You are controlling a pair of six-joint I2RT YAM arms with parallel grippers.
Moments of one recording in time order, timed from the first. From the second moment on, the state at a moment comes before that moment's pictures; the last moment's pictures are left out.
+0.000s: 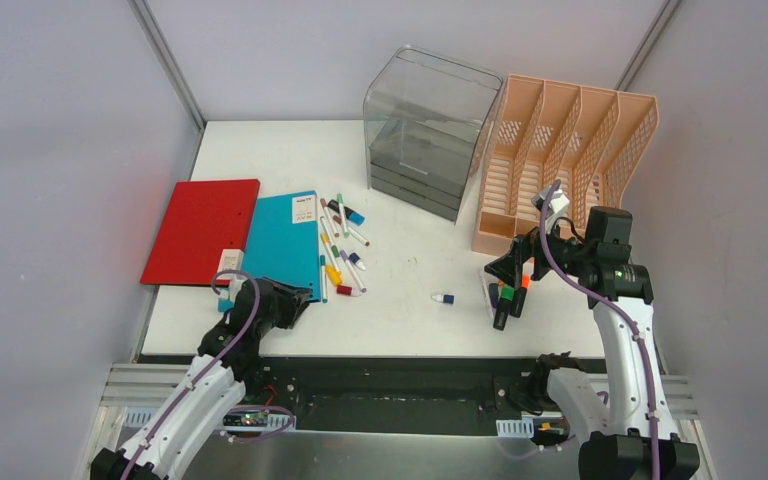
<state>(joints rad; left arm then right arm) -0.36 0.41 0.11 -0.41 -0.08 -1.47 -0.07 0.84 0.85 -0.77 -0.88 -0.29</state>
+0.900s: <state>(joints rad) -0.36 0.30 0.08 -0.30 -0.15 -1.54 -0.05 0.85 0.85 -0.78 -0.87 -0.31</state>
